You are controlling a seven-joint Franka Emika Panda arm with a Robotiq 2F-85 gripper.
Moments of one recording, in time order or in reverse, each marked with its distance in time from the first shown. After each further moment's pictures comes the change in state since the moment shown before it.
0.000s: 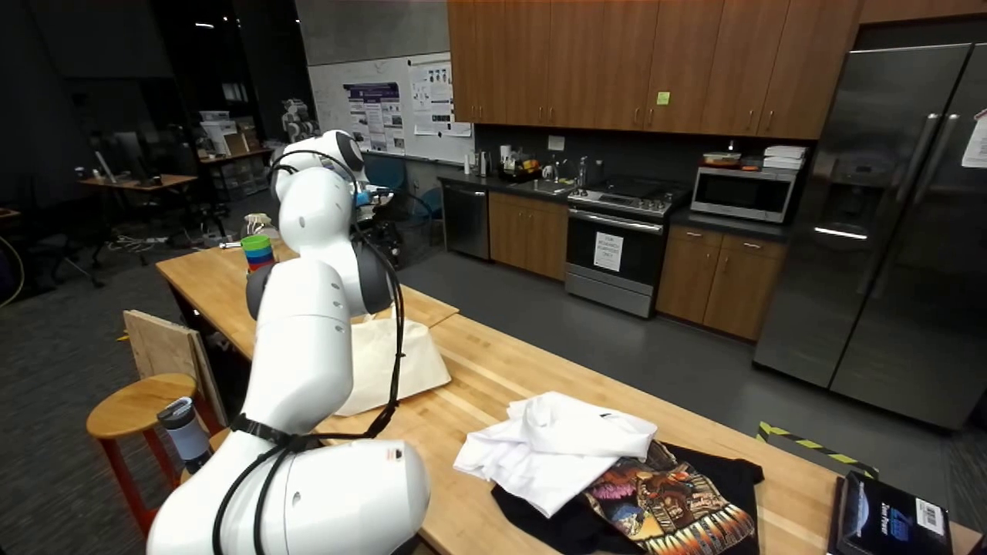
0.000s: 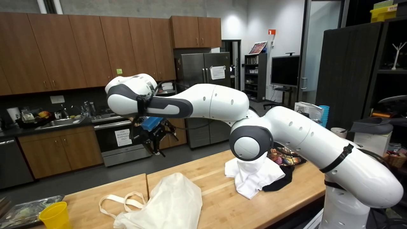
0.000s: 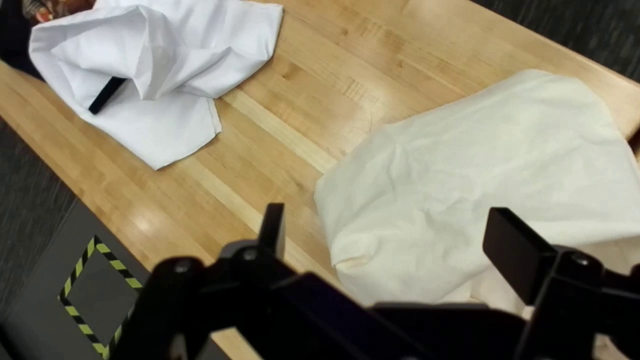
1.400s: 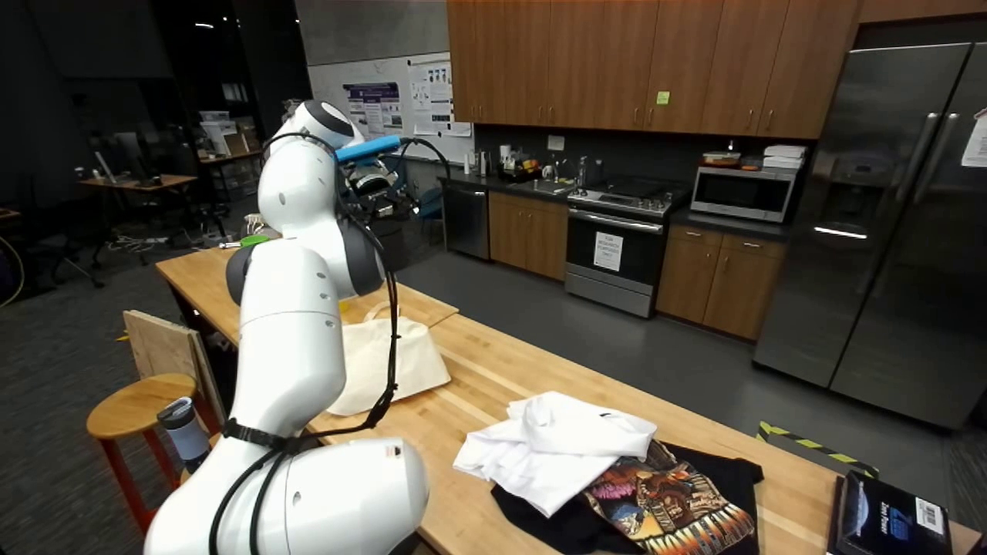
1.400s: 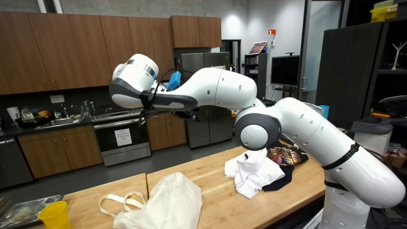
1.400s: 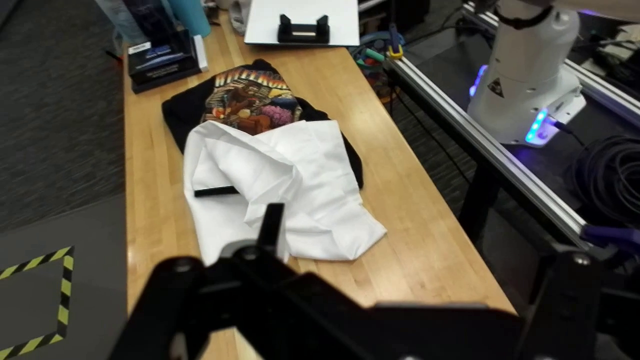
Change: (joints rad) arm 0.041 -0.131 -0.038 -0.089 -0.466 -0.370 -0.979
